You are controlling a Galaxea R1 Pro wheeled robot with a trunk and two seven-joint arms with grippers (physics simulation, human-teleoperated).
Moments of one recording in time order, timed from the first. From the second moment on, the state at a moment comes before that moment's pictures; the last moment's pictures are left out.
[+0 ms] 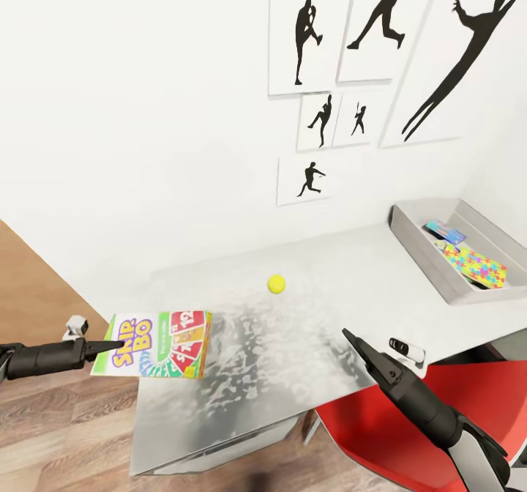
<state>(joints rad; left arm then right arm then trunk) -0.74 0.59 0.05 -0.53 0.12 0.70 -1.57 -0.07 -0.14 -0.11 -1.60 -1.00 0.50 0.99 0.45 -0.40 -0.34</state>
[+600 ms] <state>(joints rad) -0.74 0.59 0.04 -0.54 0.12 0.69 -1.57 -0.07 -0.14 -0.11 -1.60 -0.97 0.50 1.00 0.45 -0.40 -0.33</state>
